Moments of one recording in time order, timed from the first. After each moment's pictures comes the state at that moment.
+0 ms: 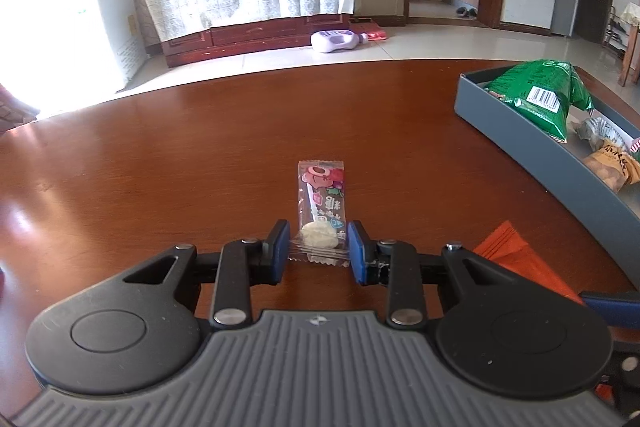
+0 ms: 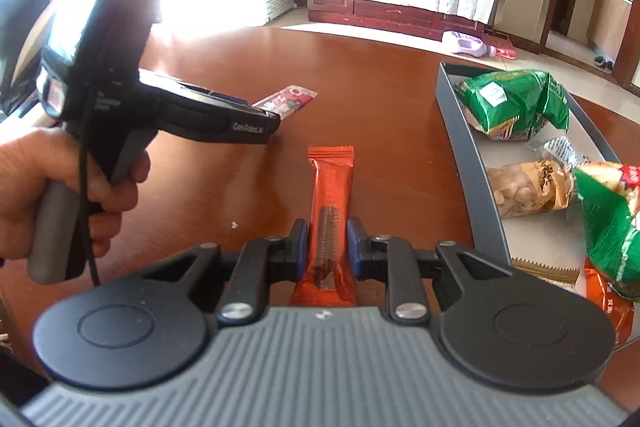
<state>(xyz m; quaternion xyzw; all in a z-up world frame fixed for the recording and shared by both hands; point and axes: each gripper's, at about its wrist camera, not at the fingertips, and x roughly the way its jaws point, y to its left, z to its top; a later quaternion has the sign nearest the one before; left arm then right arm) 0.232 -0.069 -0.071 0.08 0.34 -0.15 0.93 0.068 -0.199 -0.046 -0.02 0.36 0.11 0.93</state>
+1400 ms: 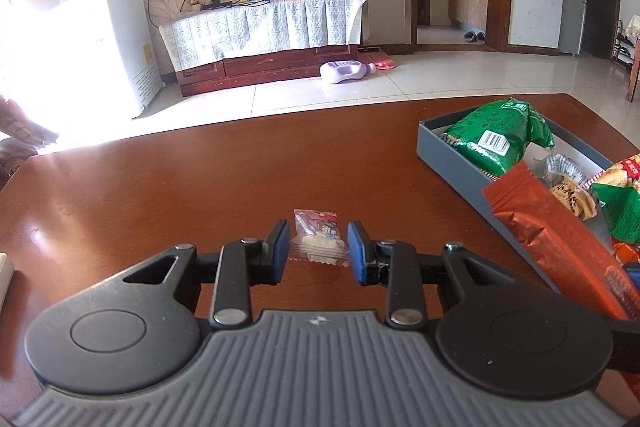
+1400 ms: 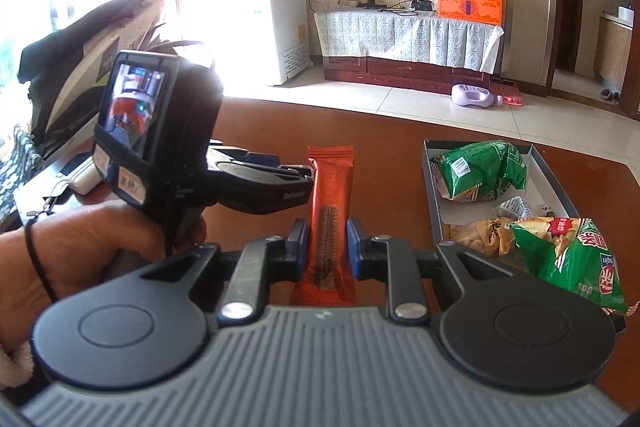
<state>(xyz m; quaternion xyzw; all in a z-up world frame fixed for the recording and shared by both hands) 0.176 -0.100 -0.029 0.09 0.29 -0.13 0.94 0.027 -0.232 0.011 0.00 0.28 0.13 0.95</state>
